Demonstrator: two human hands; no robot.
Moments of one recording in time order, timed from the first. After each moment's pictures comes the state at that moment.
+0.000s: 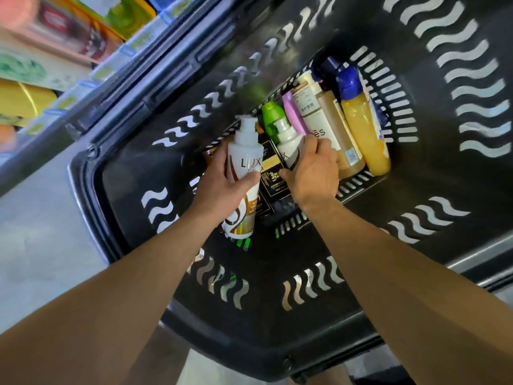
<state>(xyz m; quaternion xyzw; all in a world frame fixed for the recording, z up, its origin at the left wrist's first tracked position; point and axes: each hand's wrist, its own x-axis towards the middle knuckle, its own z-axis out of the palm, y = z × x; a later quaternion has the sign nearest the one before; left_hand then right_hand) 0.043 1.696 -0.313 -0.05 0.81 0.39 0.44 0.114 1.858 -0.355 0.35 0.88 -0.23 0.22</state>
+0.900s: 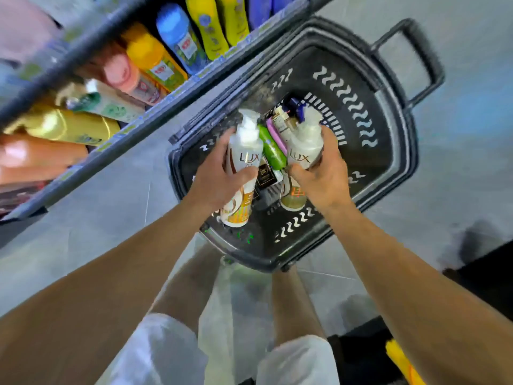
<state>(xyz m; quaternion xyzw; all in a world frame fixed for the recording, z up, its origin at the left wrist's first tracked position) 0.030 1.691 -0.098 0.07 0.81 0.40 0.43 0.145 1.871 -0.100 0.39 0.76 -0.51 0.00</state>
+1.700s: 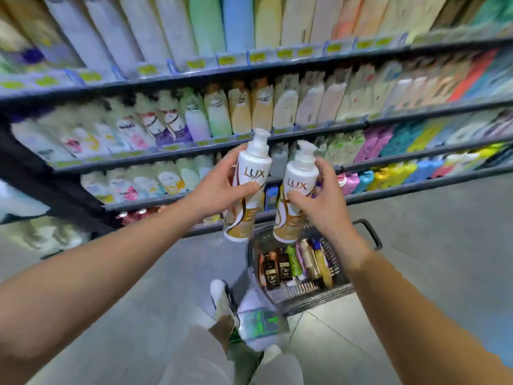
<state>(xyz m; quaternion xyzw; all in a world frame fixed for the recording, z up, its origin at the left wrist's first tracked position) 0.104 1.547 0.397 0.21 0.81 0.53 0.13 0.166 1.769 0.360 0.08 0.79 -0.60 -0.09</state>
